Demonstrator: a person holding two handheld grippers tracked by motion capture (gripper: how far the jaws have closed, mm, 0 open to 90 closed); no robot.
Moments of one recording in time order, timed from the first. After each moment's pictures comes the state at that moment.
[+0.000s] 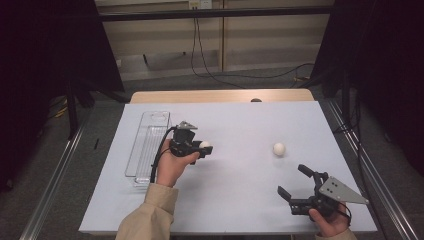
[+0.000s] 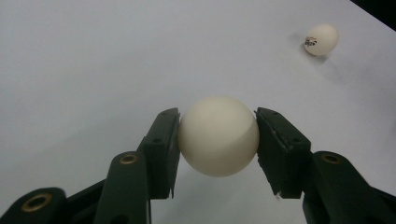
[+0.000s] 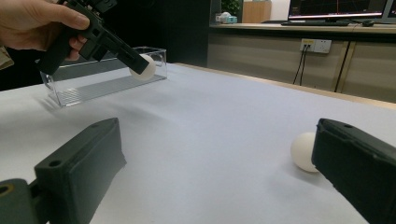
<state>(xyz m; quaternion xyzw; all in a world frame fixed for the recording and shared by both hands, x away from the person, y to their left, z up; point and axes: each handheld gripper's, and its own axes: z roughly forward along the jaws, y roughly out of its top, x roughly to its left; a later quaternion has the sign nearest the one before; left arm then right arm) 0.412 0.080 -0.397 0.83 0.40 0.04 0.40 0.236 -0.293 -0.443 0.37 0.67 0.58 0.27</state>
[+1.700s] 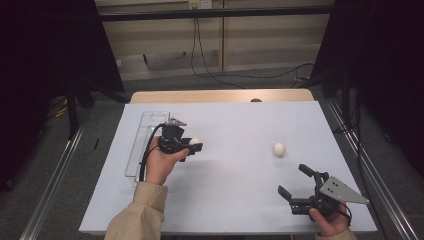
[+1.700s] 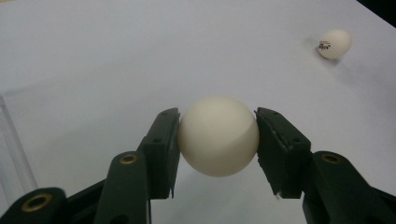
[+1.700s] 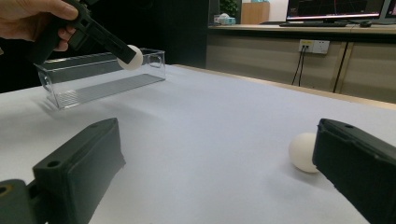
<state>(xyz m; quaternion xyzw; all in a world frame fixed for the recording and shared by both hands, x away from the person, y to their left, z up) 0.413 0.105 -0.383 0.82 0.42 0.05 0.39 0.237 -0.293 -0.443 0.37 0.67 0.59 0.27</state>
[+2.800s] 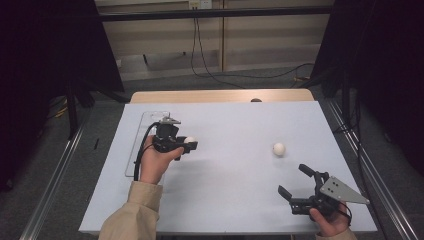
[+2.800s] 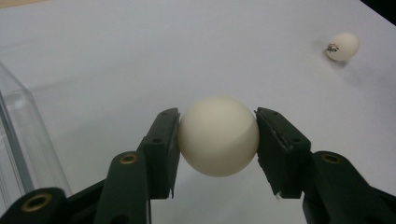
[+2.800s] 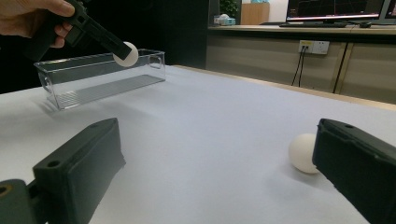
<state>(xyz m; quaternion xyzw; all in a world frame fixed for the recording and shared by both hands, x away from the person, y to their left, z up) 0.415 0.117 -0.377 0.82 0.43 0.06 0.39 0.237 -0.294 -0.443 0.37 0.67 0.59 0.27</state>
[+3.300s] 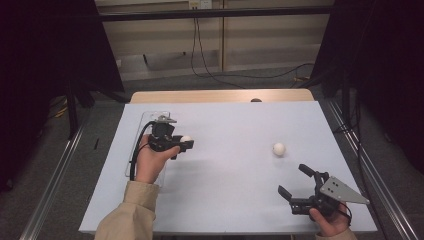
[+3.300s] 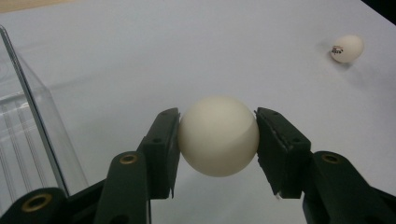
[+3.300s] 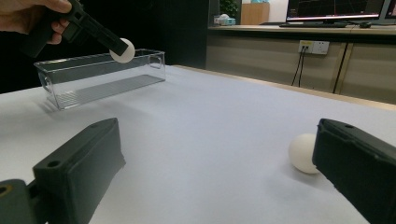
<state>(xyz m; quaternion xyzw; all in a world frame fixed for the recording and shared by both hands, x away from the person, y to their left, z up) 0.415 0.127 -0.372 0.81 0.43 0.06 0.38 0.237 -0.293 -0.443 0.37 0.67 0.59 0.27</state>
